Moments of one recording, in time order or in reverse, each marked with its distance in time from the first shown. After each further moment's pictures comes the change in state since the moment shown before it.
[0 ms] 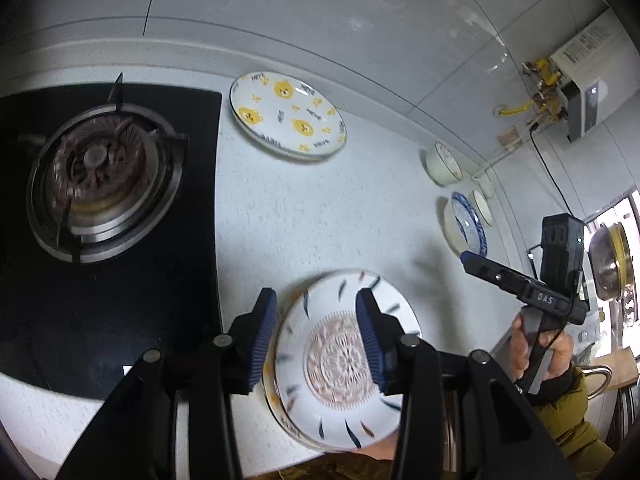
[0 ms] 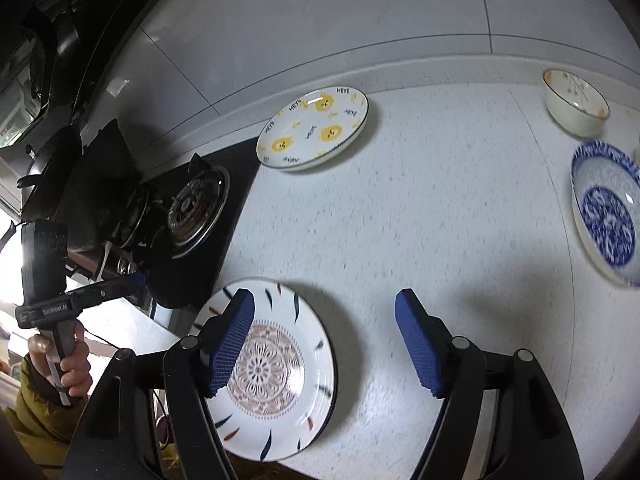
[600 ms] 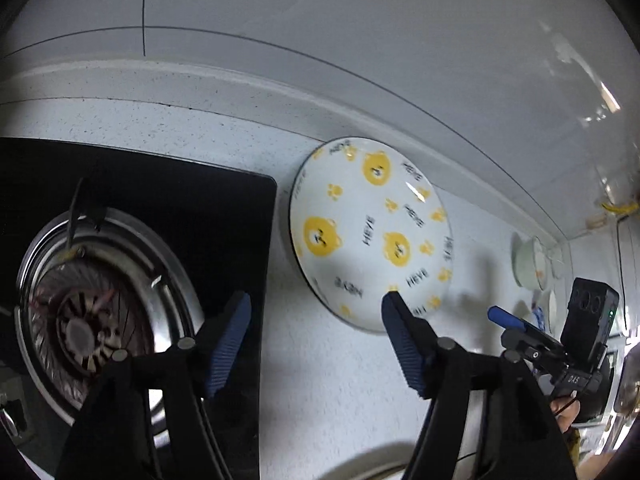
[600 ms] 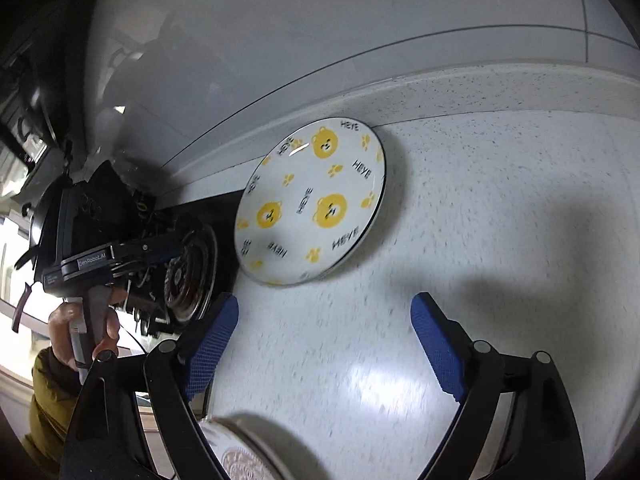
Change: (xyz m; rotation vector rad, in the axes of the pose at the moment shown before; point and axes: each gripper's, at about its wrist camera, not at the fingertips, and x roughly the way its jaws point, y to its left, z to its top) left arm 0.120 0.064 0.192 -0.194 0.060 0.201; right arm 0.124 -0.051 0.139 0.050 0.095 0.186
